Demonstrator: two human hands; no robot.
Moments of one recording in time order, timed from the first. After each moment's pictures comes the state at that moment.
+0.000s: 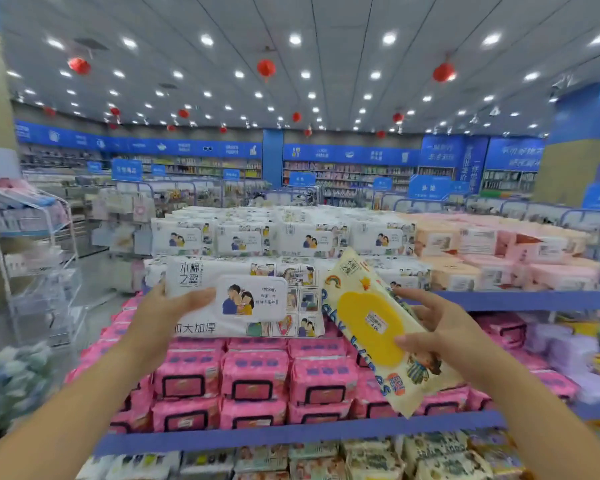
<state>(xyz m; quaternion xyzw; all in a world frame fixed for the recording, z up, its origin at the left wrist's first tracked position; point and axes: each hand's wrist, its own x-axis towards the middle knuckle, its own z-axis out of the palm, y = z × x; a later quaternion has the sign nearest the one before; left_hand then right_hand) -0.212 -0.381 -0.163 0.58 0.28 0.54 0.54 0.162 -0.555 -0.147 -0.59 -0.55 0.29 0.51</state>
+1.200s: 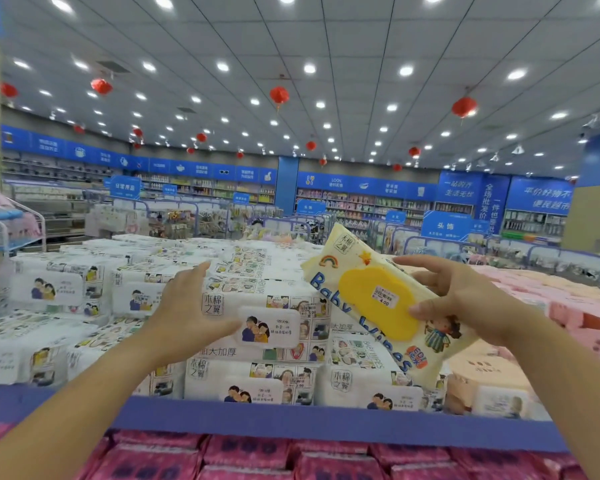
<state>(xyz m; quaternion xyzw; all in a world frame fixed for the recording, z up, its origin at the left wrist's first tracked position) 0.037 -0.184 -0.110 0.78 0.46 0.40 0.15 0.406 -0.318 -0.026 -0.54 -0.66 0.29 0.44</state>
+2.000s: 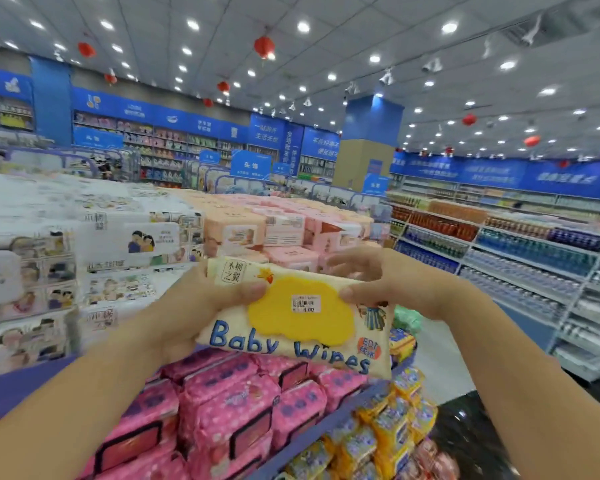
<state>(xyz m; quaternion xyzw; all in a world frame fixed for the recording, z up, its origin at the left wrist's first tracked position) 0.286 -0.332 -0.122 0.65 0.09 0.23 0.72 0.475 -0.543 -0.055 -0.76 -0.52 0.19 0.35</state>
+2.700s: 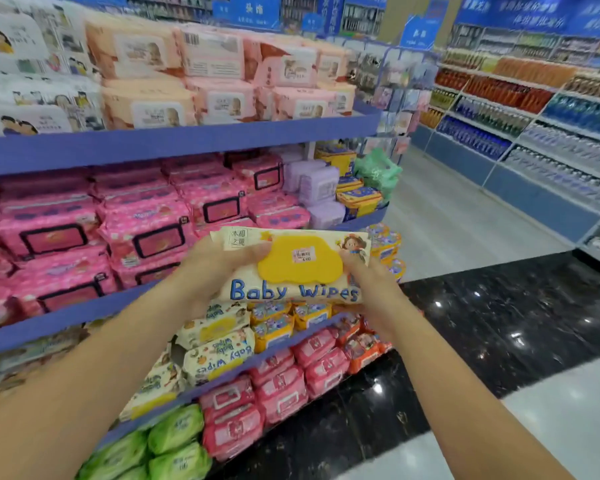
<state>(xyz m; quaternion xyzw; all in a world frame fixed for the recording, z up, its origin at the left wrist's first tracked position) 0.410 -0.605 -0.295 0.63 0.29 0.17 0.70 0.571 -0.790 -0.316 -0.69 -0.20 0.32 0.61</state>
